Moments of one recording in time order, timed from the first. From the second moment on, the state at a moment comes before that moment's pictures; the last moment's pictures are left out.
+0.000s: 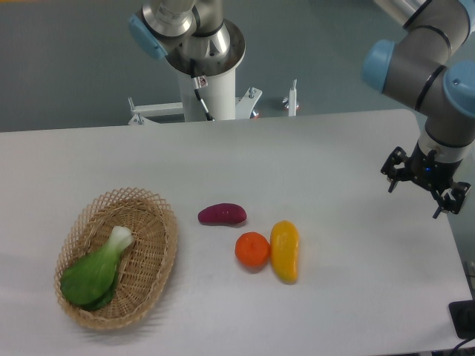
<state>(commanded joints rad) 2.81 -2.07 -1.34 -1.17 1.50 1.54</state>
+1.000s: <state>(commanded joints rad) 2.72 -2.01 -1.46 -1.16 1.36 1.25</state>
